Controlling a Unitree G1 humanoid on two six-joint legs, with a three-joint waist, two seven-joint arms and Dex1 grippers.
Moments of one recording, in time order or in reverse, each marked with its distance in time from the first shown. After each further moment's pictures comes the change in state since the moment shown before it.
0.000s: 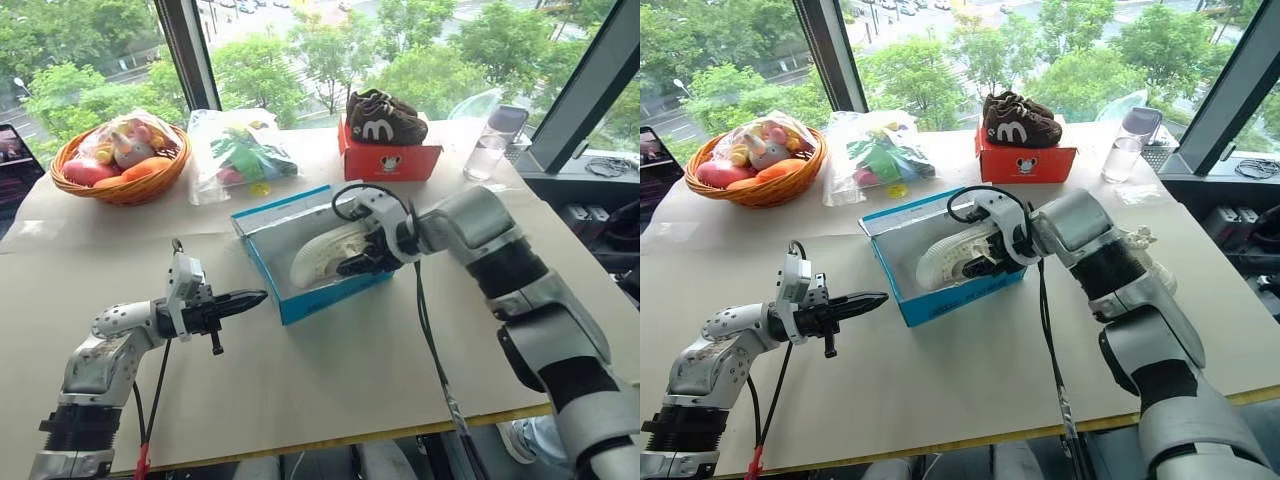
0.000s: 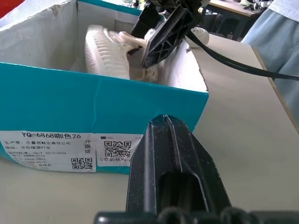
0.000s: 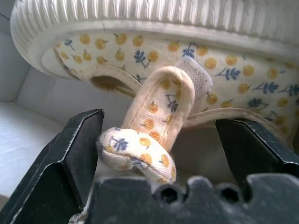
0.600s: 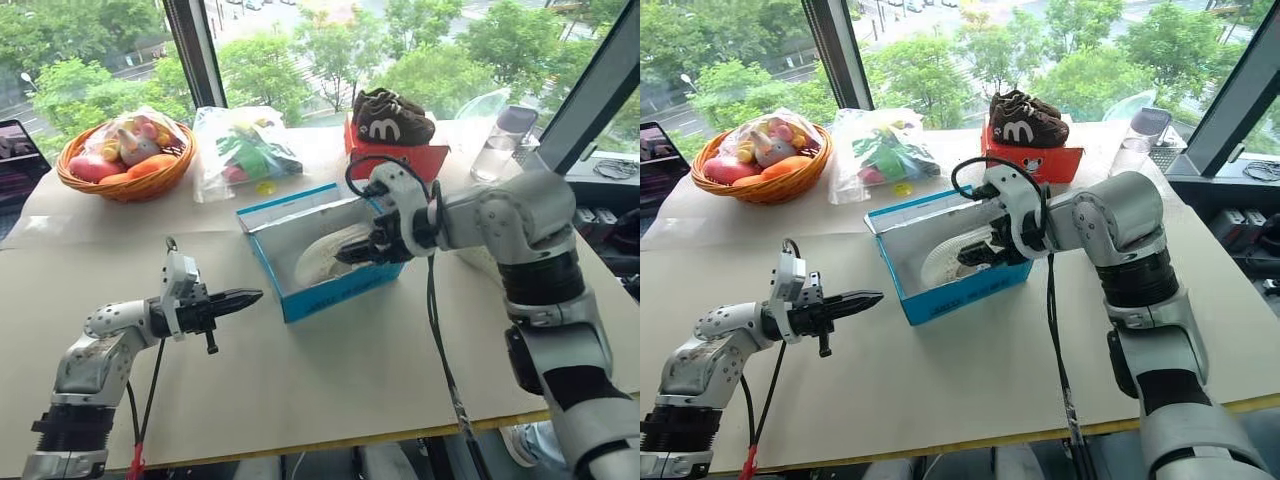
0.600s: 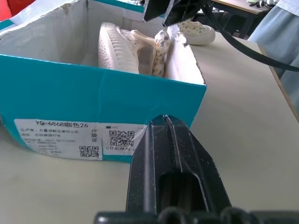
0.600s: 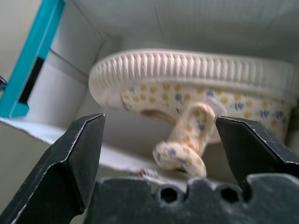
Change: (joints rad) left arm 0.007 0.024 0.012 -0.001 -0.008 0.000 -0.004; right arm 0.084 -0.064 -0.254 -0.390 0.227 0.303 -0.234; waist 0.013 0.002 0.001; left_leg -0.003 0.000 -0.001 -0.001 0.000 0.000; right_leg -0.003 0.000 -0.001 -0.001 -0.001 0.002
